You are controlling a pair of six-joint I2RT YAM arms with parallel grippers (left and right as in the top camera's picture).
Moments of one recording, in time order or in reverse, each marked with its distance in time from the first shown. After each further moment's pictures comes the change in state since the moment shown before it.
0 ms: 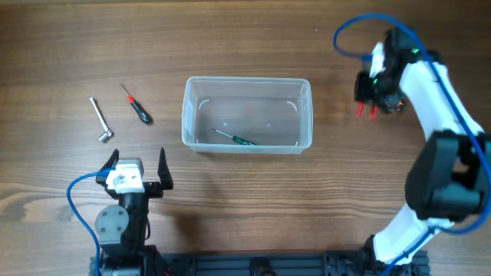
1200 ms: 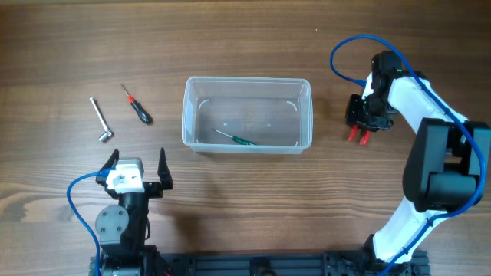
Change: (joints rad) left arm 0.000 0.000 0.000 0.000 0.000 0.000; right arm 0.003 0.087 -0.236 0.121 0.005 0.160
